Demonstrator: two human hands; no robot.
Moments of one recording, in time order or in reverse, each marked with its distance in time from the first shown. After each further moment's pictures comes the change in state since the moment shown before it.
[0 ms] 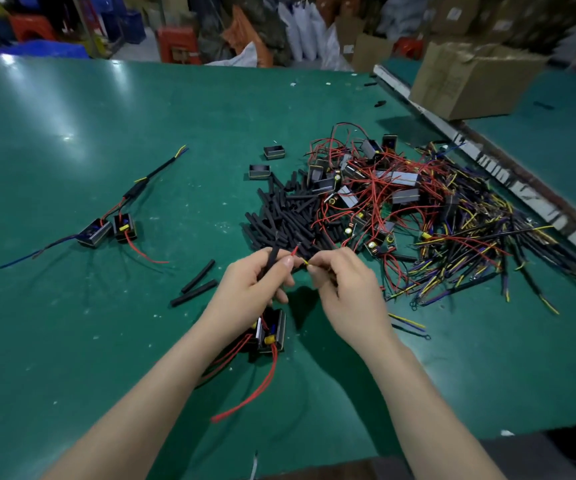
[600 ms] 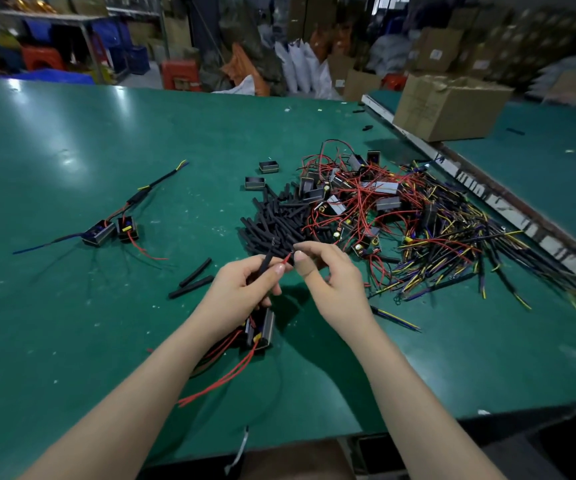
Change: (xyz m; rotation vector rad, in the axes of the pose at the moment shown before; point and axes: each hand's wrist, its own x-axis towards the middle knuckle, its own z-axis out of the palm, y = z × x) left_hand -0.017 -0.003 -0.006 0.056 -0.039 0.051; right_hand -0.006 -0.008 0.005 0.304 0.045 0.068
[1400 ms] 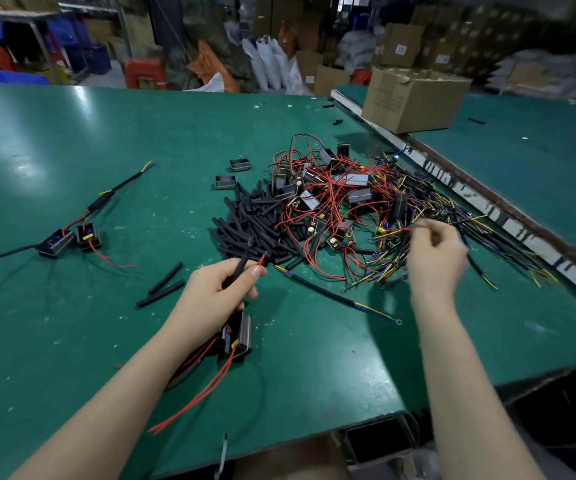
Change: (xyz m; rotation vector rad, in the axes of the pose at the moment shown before) left_hand 0.000 -0.008 0.000 0.070 0.001 0.031; right_hand 0.020 0.044 -0.107 -0.087 0.760 0.455
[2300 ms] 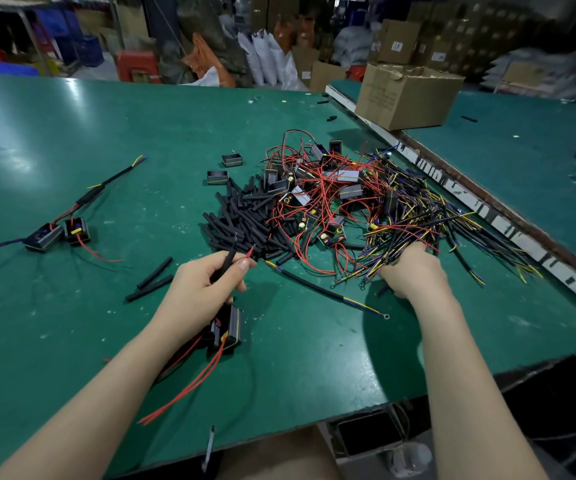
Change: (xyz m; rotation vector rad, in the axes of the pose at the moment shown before) left_hand -0.003 0.006 0.001 0.062 0.066 -0.007; right_hand 0.006 0.002 -0.012 -0.846 -0.513 0.181
